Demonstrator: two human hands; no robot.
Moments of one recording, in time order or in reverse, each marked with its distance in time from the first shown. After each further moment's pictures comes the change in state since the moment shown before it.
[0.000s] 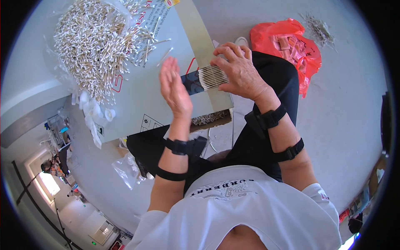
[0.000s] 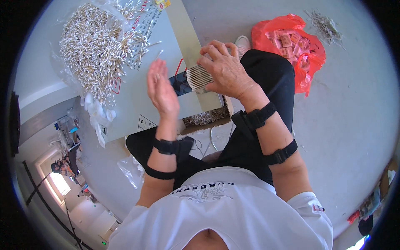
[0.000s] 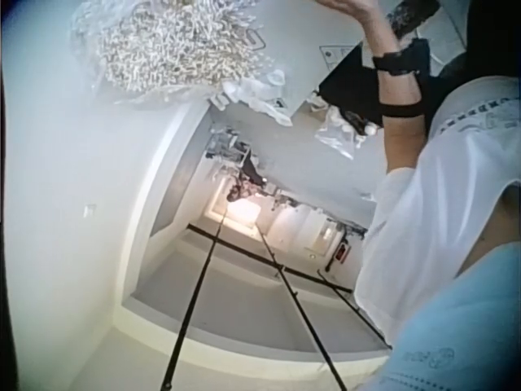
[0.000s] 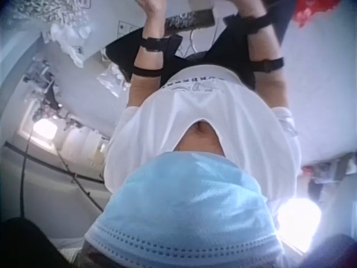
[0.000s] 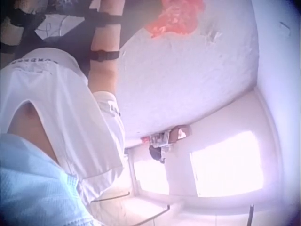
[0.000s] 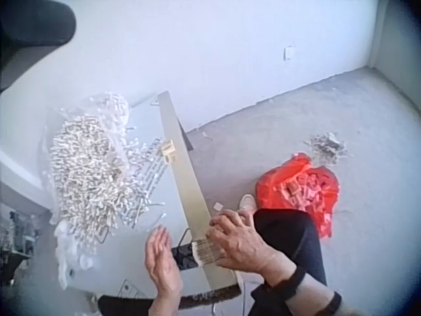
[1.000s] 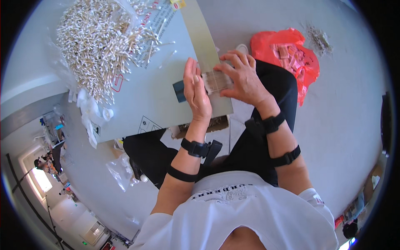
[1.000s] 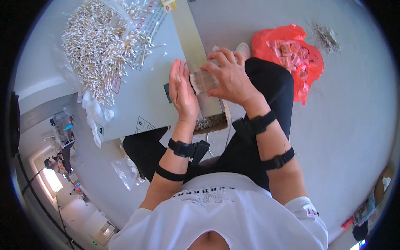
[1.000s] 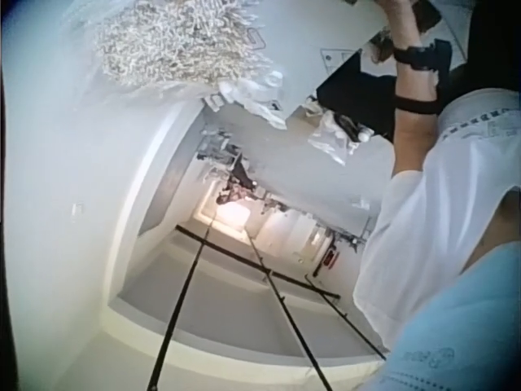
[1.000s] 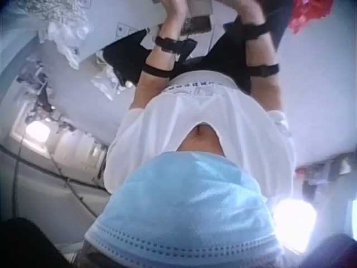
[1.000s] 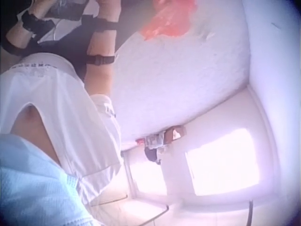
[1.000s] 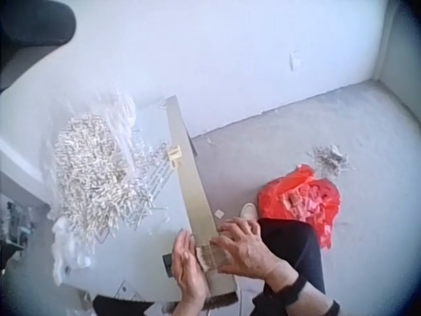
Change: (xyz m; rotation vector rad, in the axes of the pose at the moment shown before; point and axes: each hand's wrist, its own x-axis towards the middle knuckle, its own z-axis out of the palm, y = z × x) left_hand -0.012 0.026 0.063 -0.058 0.134 -0.236; right_hand -0.006 0.007 0.002 0.085 0.009 0.041
